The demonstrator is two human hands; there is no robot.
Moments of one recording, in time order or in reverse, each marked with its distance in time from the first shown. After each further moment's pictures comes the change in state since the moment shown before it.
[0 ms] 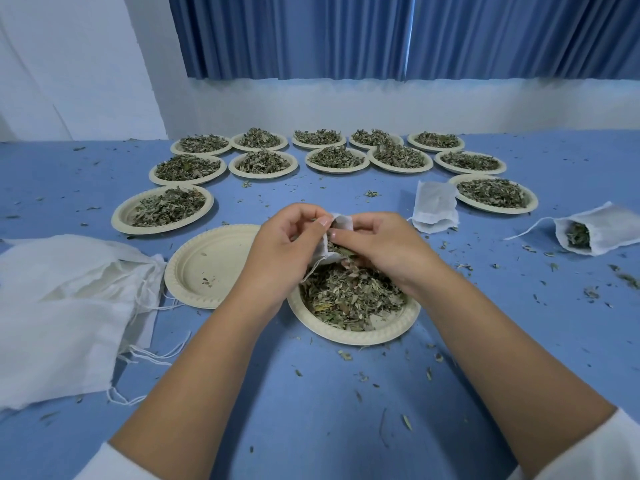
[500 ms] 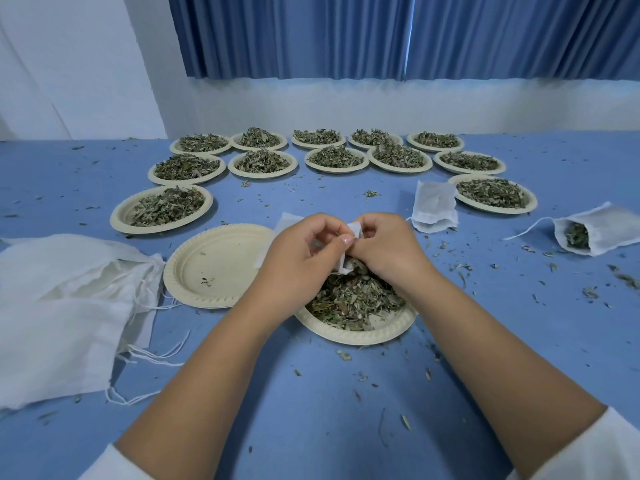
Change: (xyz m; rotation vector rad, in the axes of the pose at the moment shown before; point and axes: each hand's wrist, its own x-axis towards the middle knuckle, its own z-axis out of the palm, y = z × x) left_hand -0.007 -0.001 0.008 0.279 -0.106 0.105; right_hand 0.007 0.009 0.003 -0.241 0.197 -0.029
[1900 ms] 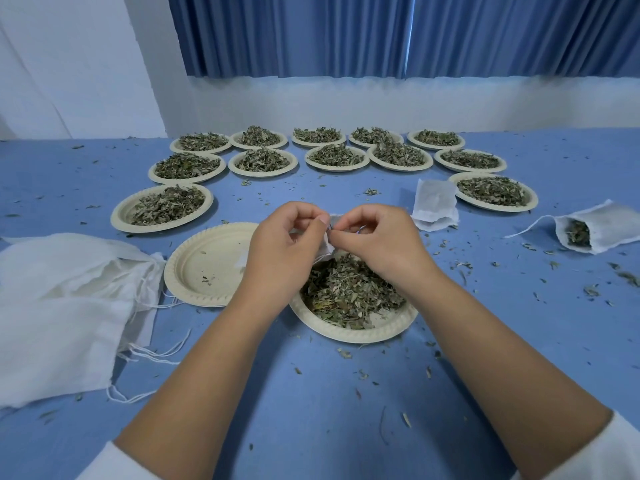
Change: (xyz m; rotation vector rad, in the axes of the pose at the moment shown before) left_hand 0.004 0.001 -0.004 -0.088 0.246 -0.056; right_hand -0.010 -0.011 0.000 0.065 0.031 -0.131
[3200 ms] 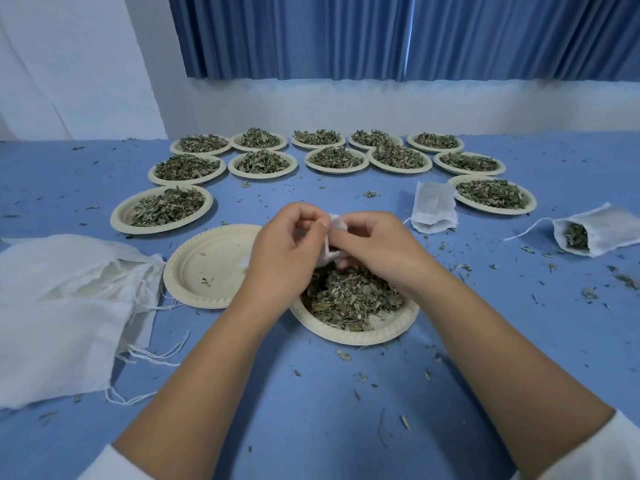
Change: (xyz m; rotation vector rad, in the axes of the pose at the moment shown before) left_hand 0.001 -0.003 0.000 0.032 -0.039 0.034; right_hand 0.000 -0.001 -0.003 0.130 -0.251 0.063
